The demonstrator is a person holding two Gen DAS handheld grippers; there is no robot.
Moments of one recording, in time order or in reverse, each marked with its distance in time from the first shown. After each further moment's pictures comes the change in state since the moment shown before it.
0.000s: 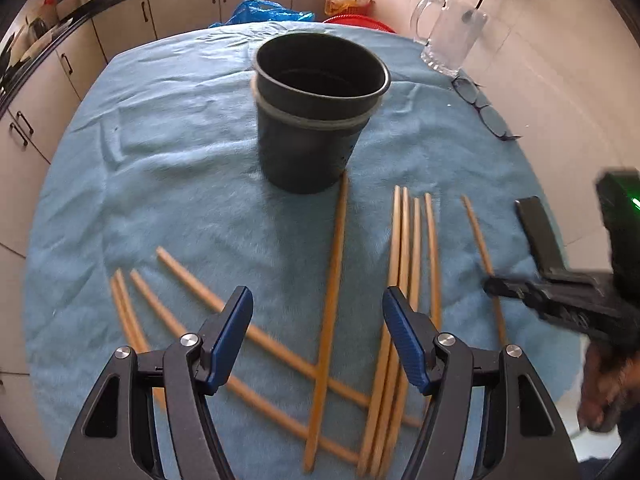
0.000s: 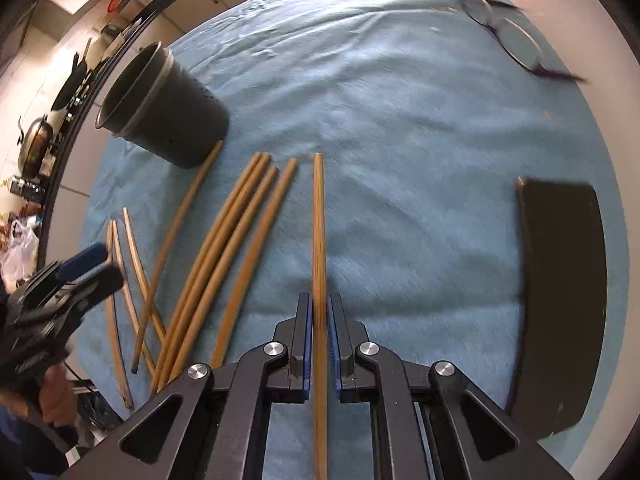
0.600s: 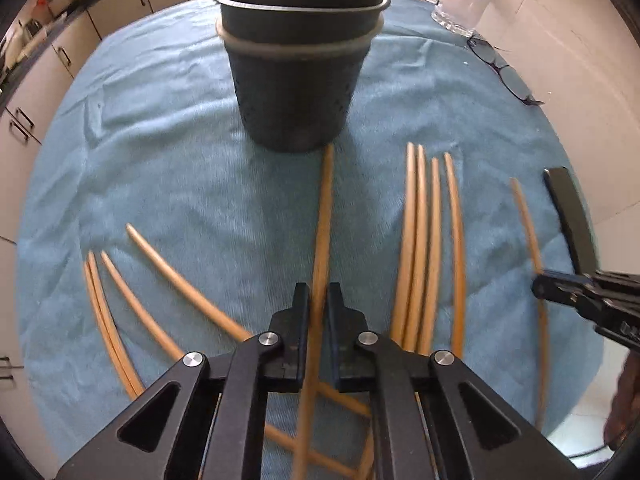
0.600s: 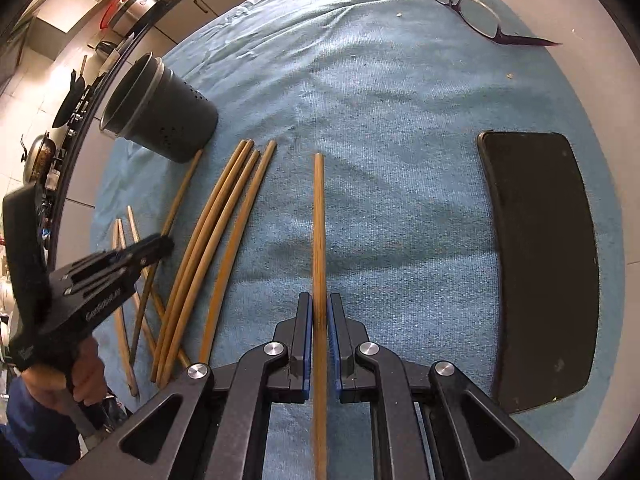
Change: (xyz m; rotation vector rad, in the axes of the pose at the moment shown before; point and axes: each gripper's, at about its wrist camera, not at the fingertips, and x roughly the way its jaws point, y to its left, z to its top) left arm 0.028 -0.008 -0.012 0.010 0.107 0.048; right arm -0.014 -0.019 -0.019 0.044 0.000 0.027
